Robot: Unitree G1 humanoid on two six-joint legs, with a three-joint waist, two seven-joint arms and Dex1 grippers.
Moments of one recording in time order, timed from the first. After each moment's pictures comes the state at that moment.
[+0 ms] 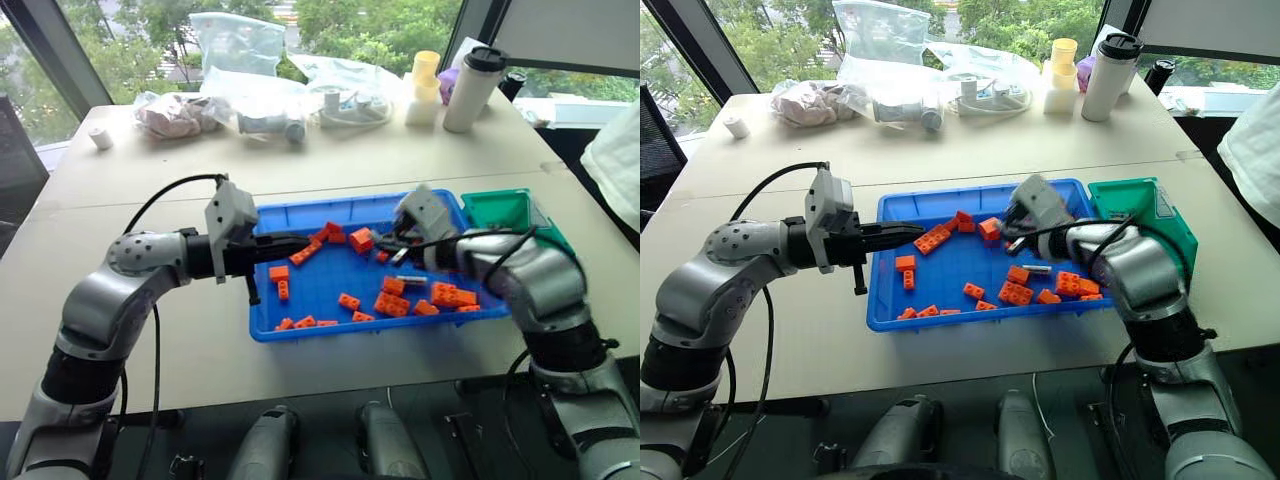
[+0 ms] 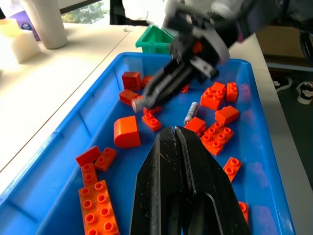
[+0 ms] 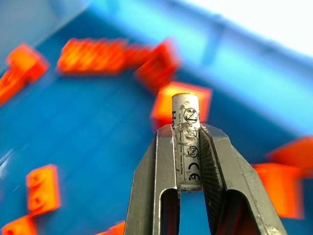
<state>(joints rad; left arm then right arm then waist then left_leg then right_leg) -0.44 0.67 -0.02 -0.39 -0.58 0.60 -0.91 -0.68 -0.68 -0.03 -0.26 0.34 1.11 0.56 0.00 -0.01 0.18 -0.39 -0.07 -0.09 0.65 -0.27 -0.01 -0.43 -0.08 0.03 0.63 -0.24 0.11</state>
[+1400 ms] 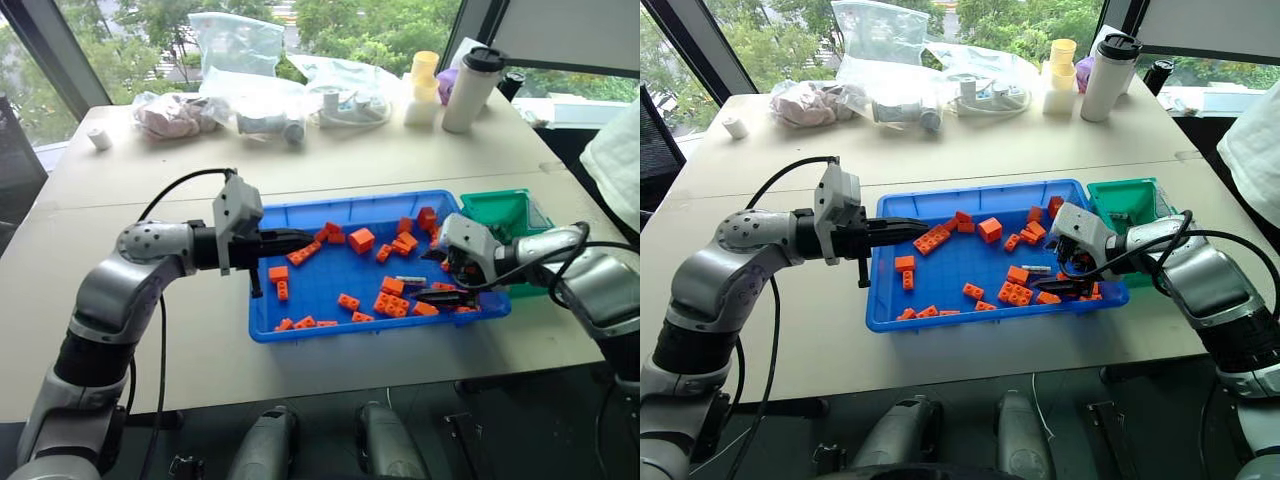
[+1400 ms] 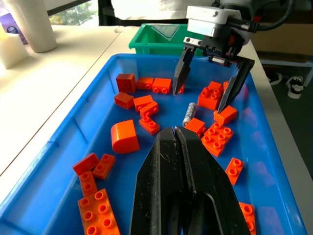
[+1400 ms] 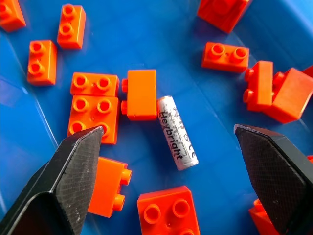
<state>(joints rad) -0.51 0.66 -0.06 -0.31 -0.53 0.56 -0.98 -0.51 -0.97 0.26 -0.08 0.26 0.63 1.12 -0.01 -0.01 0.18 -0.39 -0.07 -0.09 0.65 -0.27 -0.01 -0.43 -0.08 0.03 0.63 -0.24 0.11</state>
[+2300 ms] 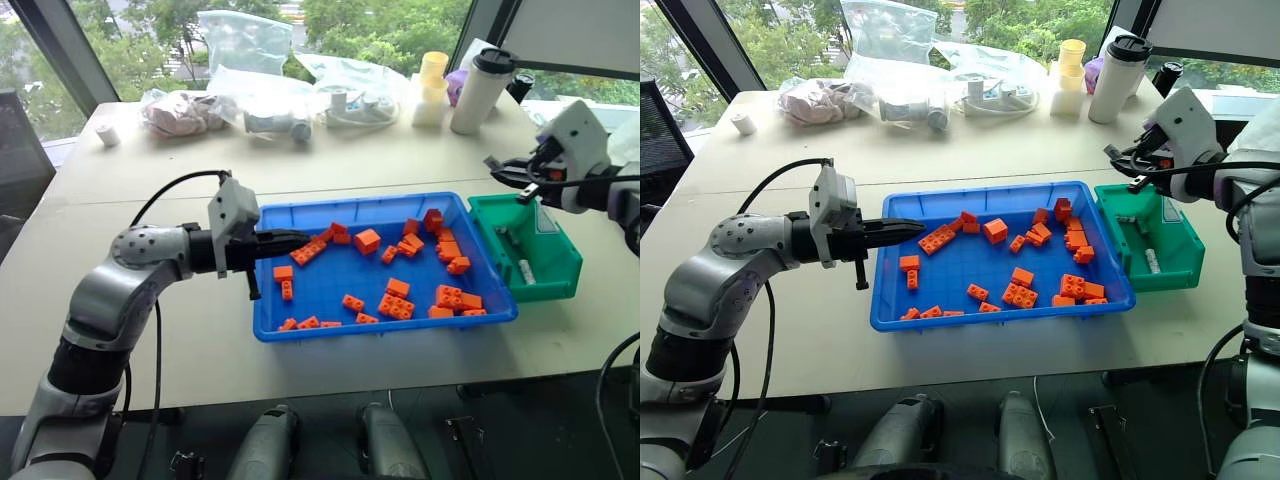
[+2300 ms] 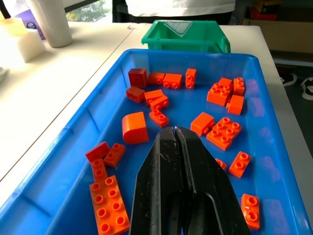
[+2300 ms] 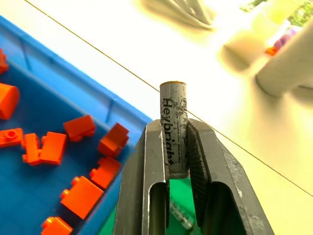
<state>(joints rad) -0.48 0.65 -0.05 -0.34 -0.54 0.56 -0.95 -0.64 -1.00 -0.15 0.05 0.20 0.77 0.87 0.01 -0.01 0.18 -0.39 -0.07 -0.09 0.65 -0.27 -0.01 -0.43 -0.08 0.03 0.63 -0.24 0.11</state>
